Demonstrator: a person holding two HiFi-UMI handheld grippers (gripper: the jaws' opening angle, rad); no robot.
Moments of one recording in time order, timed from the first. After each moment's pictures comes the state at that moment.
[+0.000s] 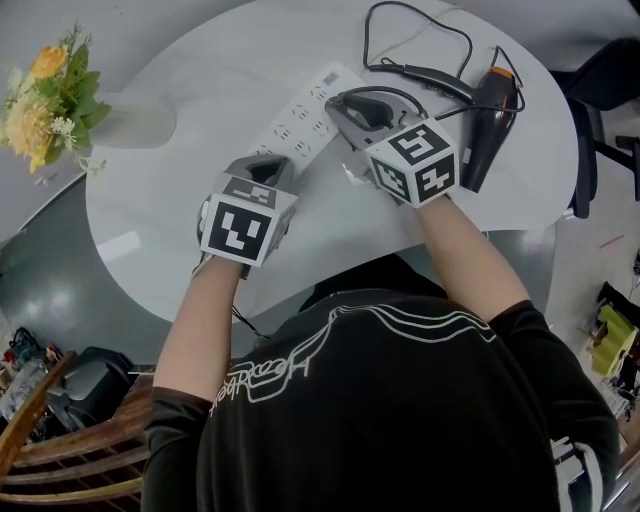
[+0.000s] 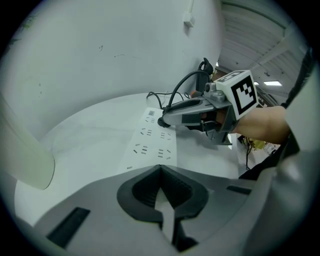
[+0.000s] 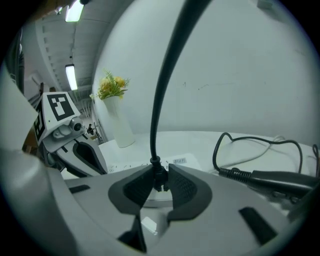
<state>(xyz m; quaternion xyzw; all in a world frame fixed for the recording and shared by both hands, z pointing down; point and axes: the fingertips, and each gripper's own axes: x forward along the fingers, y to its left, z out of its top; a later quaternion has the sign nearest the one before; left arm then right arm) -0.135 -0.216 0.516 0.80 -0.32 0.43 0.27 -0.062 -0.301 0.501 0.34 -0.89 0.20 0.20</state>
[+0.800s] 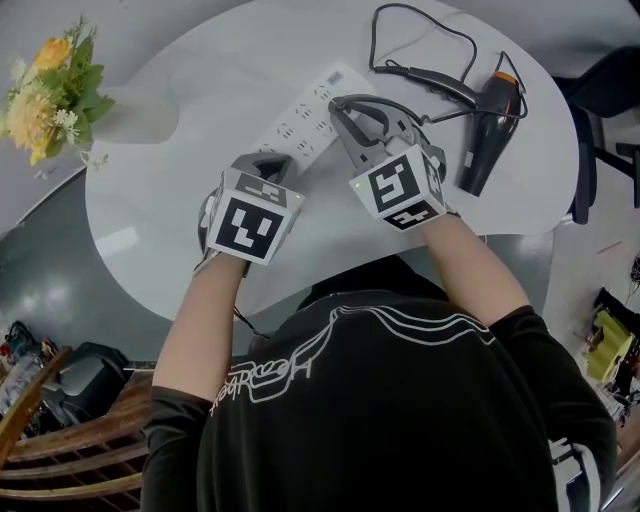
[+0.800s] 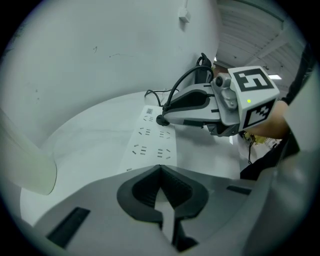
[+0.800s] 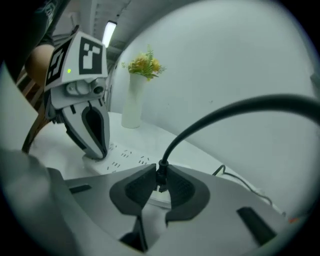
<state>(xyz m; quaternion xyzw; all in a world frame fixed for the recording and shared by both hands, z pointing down) -0.134 -0.216 0.516 0.79 -0.32 0.46 0.26 -0.069 -0.290 0.488 0.34 -0.89 -0.01 0.31</state>
